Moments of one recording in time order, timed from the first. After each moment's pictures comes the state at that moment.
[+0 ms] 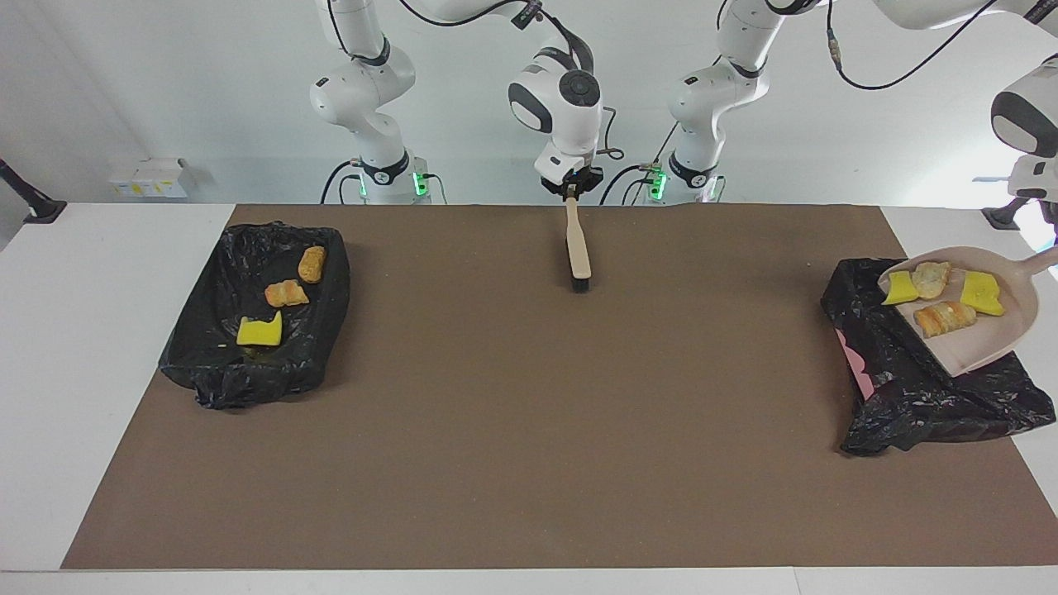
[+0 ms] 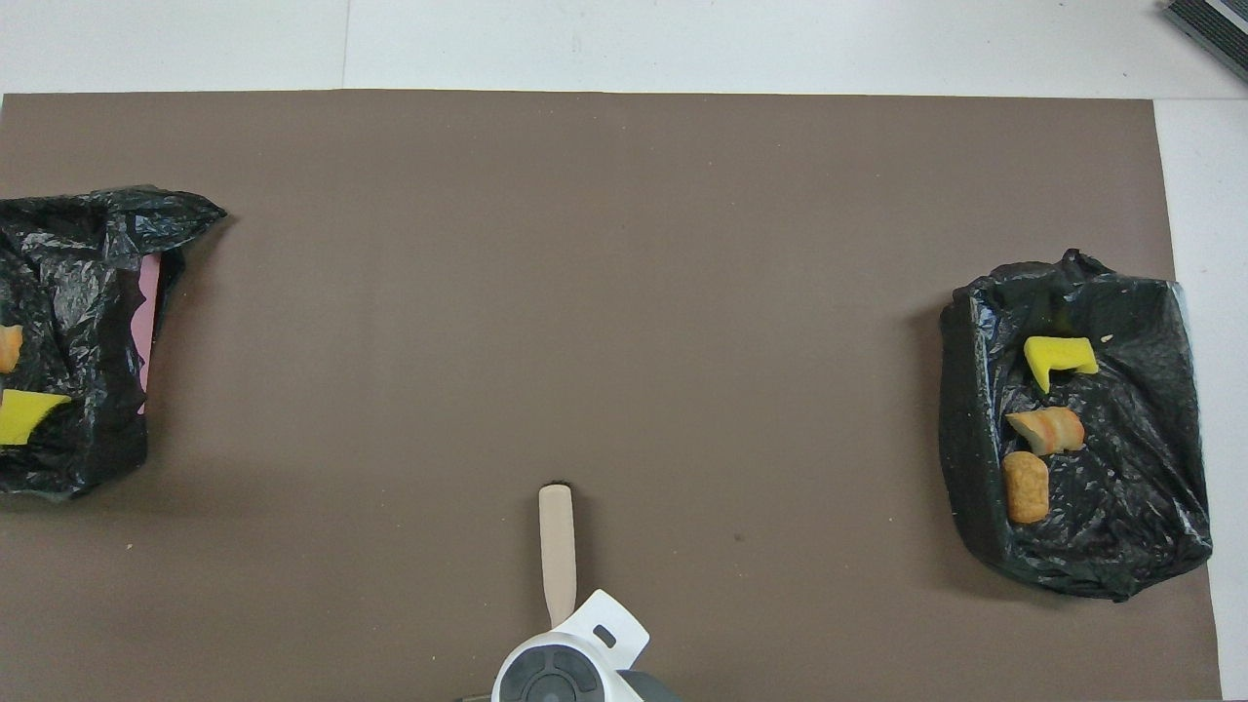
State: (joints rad) left arm 0.37 0.15 0.07 -1.69 0.74 2.08 1.64; right arm 0.78 0.05 0.25 -2.23 0.29 2.16 0.83
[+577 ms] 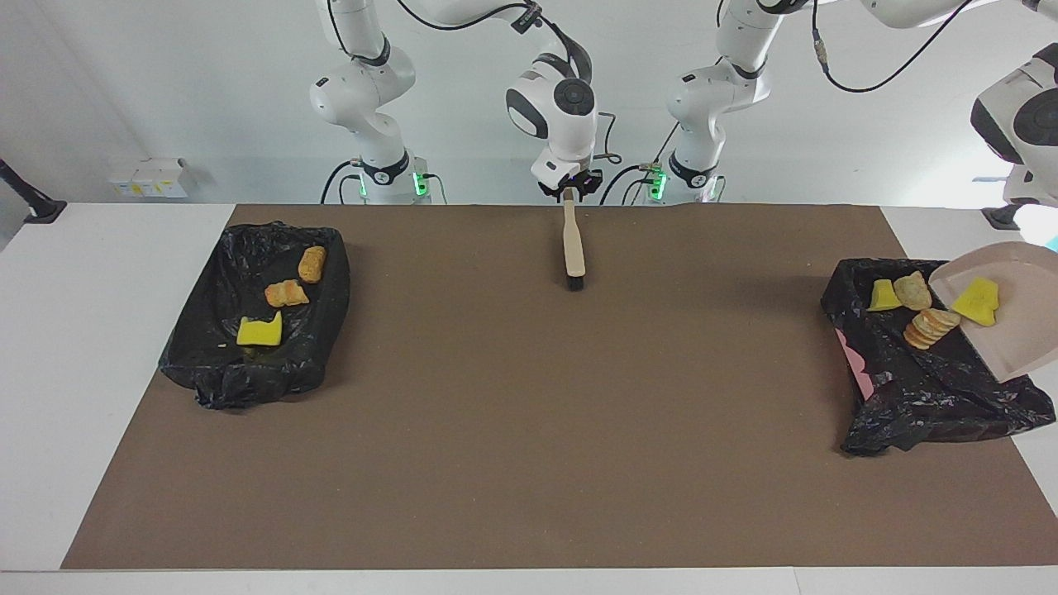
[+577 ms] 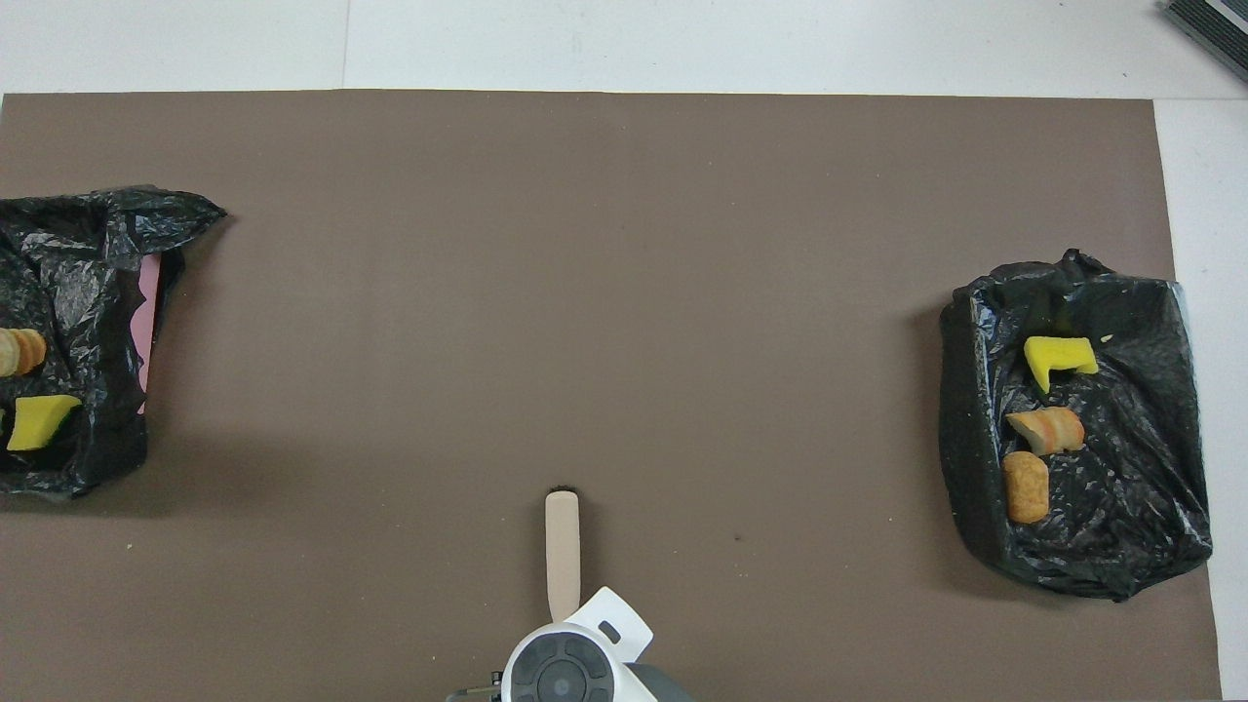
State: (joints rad) left arm 0.26 0.14 0.07 -1.65 1.01 2.03 1.53; right arm 0.77 0.06 0.25 -2.23 0.33 2.18 0.83
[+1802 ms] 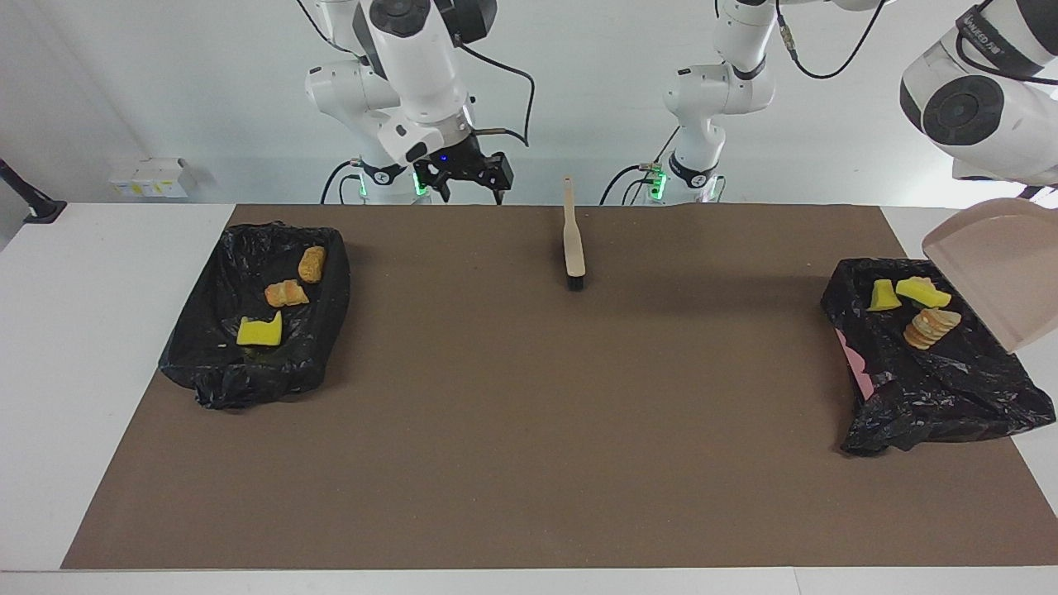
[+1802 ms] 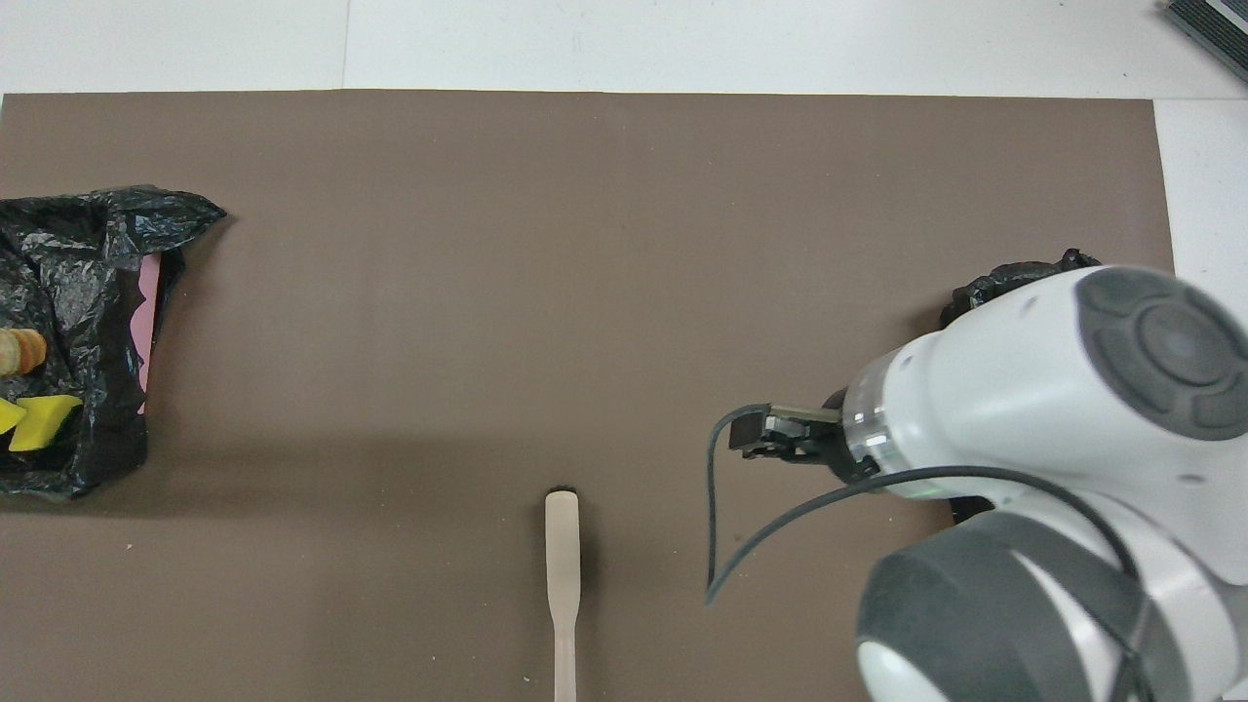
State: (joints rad) left arm -0.04 0.10 0.05 -1.57 1.17 1.57 1.40; right arm 0.15 -0.11 0.21 -1.79 0.15 1.65 0.55
